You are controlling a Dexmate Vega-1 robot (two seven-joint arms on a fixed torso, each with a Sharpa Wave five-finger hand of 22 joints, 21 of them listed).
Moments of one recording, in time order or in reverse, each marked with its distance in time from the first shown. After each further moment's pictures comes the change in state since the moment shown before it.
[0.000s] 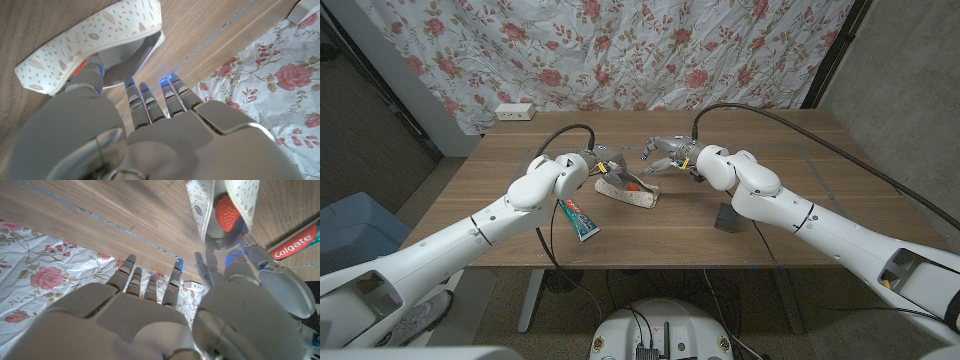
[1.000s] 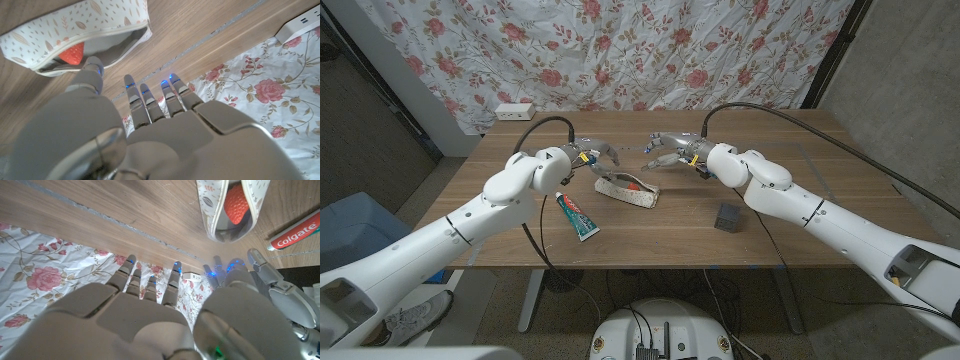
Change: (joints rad) left arm 0.070 0.059 -0.128 -0.036 -0.199 0.018 0.096; left_hand -0.012 0.012 -0.008 0.008 0.000 -0.031 0.002 -0.012 0.000 -0.020 0.009 -0.008 0.000 -0.027 -0.002 -0.008 0.000 0.000 0.000 0.000 0.000; right arm -0.009 -0.030 0.062 0.102 0.130 0.185 -0.120; right_hand -0.094 0.023 -0.036 0.036 0.015 -0.052 0.005 -0.039 0.005 -0.015 -0.006 0.012 0.000 -0.034 -0.002 -0.015 0.005 -0.015 -0.007 0.000 0.000
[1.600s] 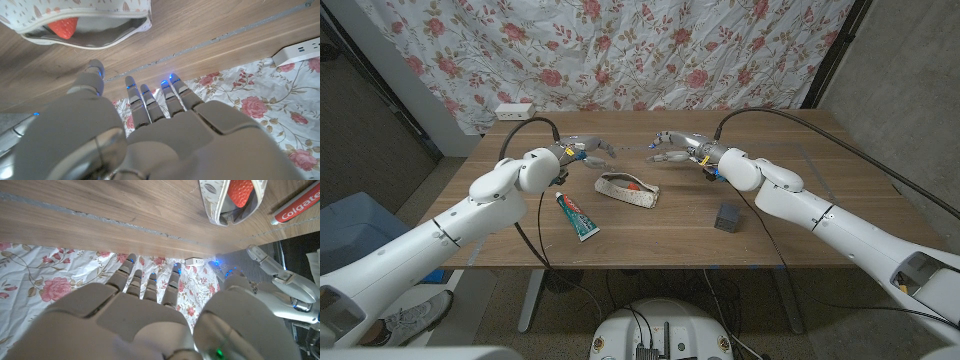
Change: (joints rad) left arm 0.063 0.004 -0.091 0.031 -0.256 0.002 0.170; left_hand -0.018 0.018 -0.007 0.007 0.000 -0.019 0.006 -0.004 0.000 -0.005 0.005 0.000 0.000 -0.010 0.001 0.000 0.000 -0.004 0.004 0.000 0.000; right arm -0.053 -0.004 0.073 0.093 0.155 0.137 -0.128; right_hand -0.066 0.039 -0.018 0.026 0.000 -0.024 -0.012 -0.034 -0.008 0.033 -0.025 0.008 0.000 0.008 -0.029 0.001 0.000 0.031 -0.038 0.008 0.000
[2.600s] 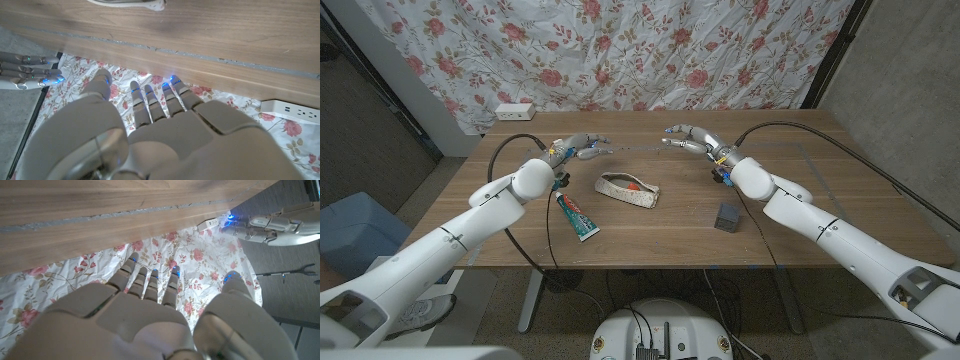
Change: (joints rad) left arm 0.010 -0.097 -0.036 0.231 -0.395 -0.168 0.282; left_hand -0.066 0.096 0.006 0.028 0.000 -0.124 0.029 -0.004 0.000 -0.045 0.063 -0.004 0.000 -0.048 0.000 -0.004 0.002 -0.015 0.022 0.000 0.004; right arm -0.075 0.042 0.103 0.143 0.242 0.159 -0.185; right_hand -0.060 0.019 -0.013 0.012 -0.020 -0.029 -0.004 -0.059 -0.018 0.080 -0.022 0.016 -0.007 0.064 -0.071 0.019 -0.017 0.043 -0.043 0.000 0.000
